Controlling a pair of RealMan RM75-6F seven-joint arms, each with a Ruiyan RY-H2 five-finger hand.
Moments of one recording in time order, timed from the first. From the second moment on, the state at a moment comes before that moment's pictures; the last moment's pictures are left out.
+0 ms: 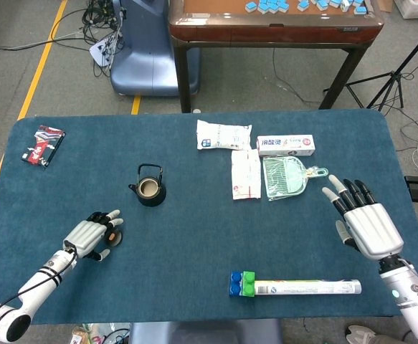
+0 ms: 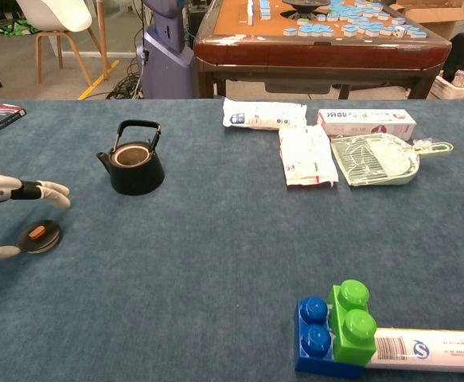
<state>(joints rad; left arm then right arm) -0.61 -1.27 0.02 -1.51 1.26 0.80 0.09 0.30 -0.86 0.07 -1.96 -1.46 1.25 -0.36</state>
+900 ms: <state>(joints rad) -0.59 -1.31 0.03 -1.44 1.31 0.81 0.02 0.30 -0.85 0.07 -1.99 -1.45 1.24 -0.39</state>
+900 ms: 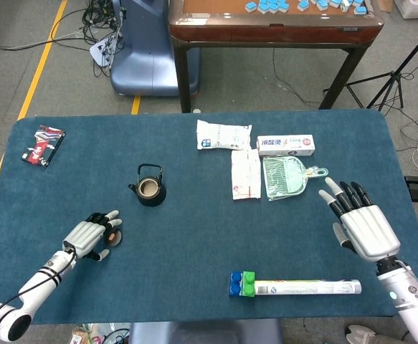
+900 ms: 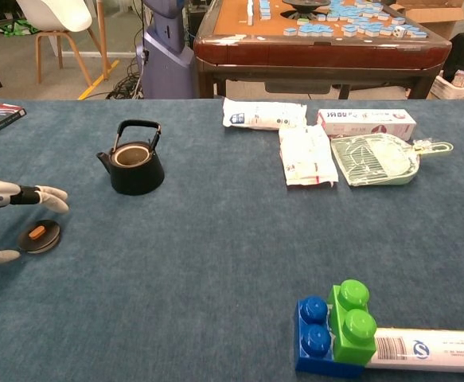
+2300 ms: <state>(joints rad) -0.59 -1.35 0.04 -1.32 1.40 0.80 -0.14 0.31 -0.85 0.07 -2.02 -1.42 1.22 -0.43</state>
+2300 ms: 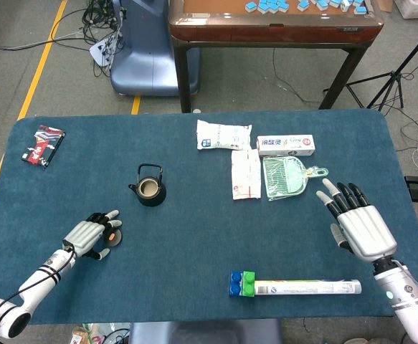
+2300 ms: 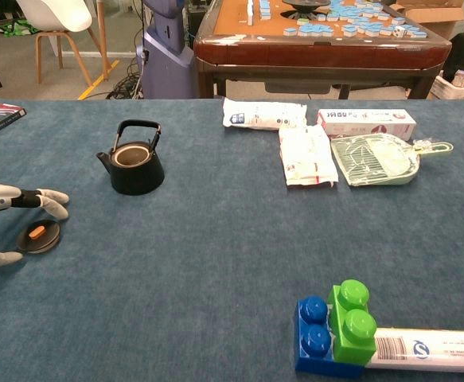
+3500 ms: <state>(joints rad) -0.59 -1.36 0.04 -1.29 1.43 0.80 -0.19 0.32 -0.85 0.06 -2.02 -1.42 1.21 -0.43</state>
